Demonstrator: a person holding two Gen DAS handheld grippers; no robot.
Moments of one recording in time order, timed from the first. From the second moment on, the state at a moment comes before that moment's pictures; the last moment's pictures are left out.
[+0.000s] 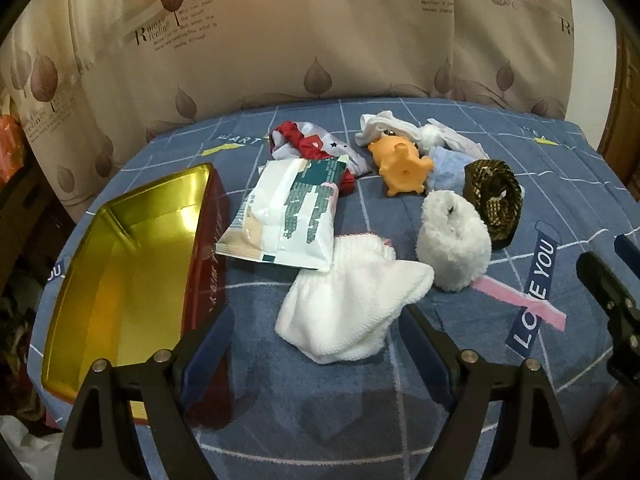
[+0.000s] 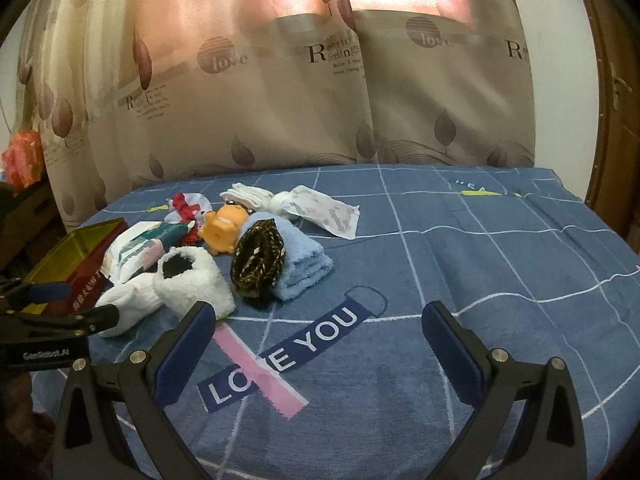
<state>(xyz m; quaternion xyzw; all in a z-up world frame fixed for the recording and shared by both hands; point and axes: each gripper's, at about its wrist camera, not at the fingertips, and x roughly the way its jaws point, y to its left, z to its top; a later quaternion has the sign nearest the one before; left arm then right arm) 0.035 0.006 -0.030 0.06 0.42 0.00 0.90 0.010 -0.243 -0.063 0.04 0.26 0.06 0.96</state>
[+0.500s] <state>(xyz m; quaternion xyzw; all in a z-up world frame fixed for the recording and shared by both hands) 0.063 0.006 -0.048 0.07 0.47 -0.04 0.88 0.017 -0.248 -0.064 0.06 0.26 0.09 0.96</state>
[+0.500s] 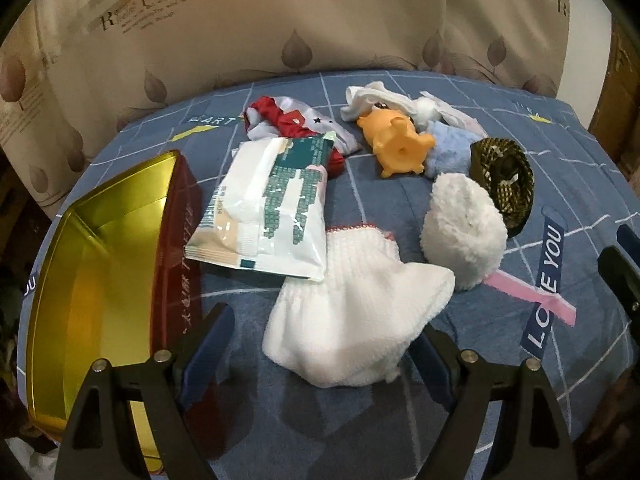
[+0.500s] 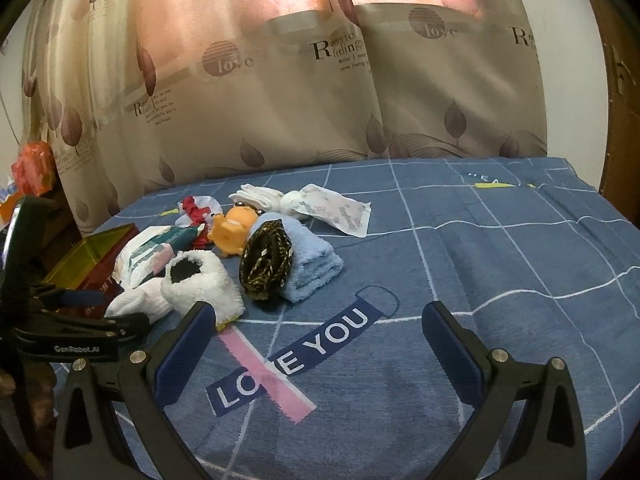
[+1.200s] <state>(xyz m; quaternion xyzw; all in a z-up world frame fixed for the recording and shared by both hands) 0.047 -0.005 -0.040 0.10 0.43 -0.01 0.90 0.019 -0.248 -0.066 0.07 0.27 0.10 0.95</state>
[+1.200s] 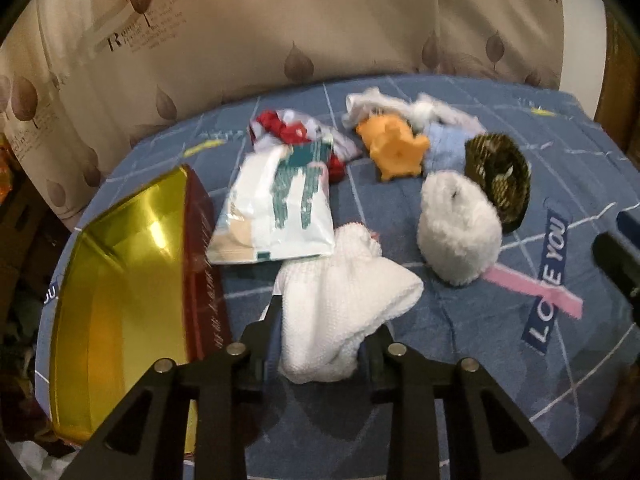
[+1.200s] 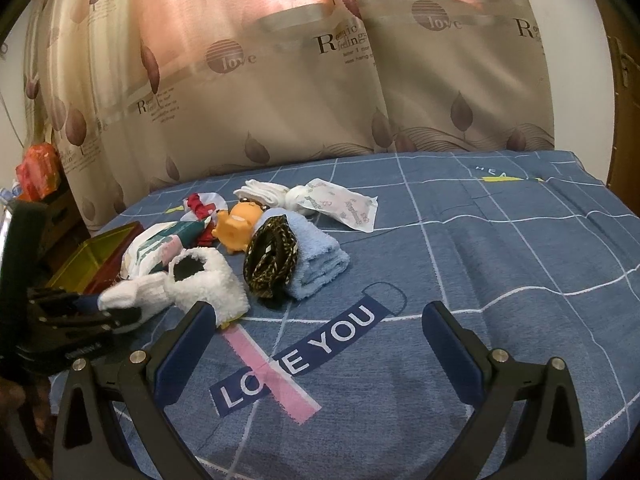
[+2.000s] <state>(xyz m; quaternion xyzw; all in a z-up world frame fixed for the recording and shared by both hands) -0.024 0.035 0.026 -0.01 0.40 -0.07 0.91 0.045 -0.181 -0.050 -0.04 0.32 0.25 0.91</state>
